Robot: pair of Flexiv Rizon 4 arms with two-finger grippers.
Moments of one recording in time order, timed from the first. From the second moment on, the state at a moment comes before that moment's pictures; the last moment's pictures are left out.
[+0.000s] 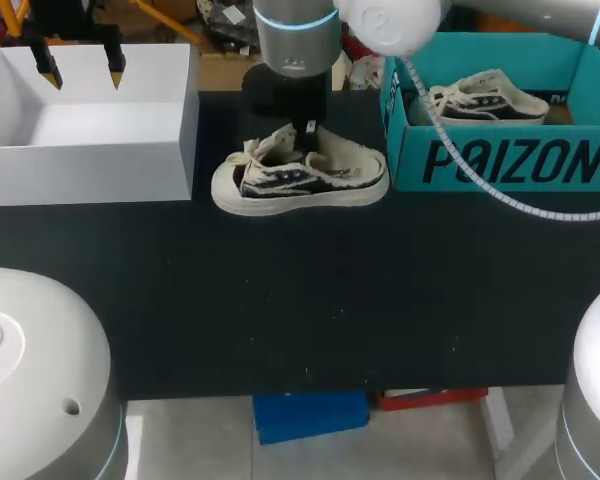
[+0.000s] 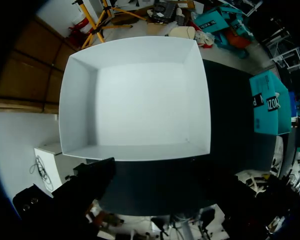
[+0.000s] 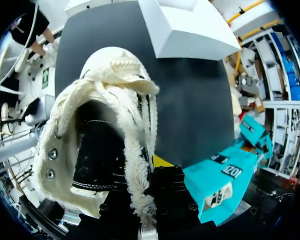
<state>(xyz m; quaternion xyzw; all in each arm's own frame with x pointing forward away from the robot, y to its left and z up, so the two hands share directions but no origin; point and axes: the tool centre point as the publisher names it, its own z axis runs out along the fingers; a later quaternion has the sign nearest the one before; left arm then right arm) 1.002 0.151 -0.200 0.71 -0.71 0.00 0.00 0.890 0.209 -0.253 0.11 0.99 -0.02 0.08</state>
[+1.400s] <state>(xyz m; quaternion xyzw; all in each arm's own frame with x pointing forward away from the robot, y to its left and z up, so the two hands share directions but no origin) 1.002 0.151 -0.200 0.71 -0.71 0.00 0.00 0.862 0.209 -0.392 0.02 0.99 0.09 0.06</state>
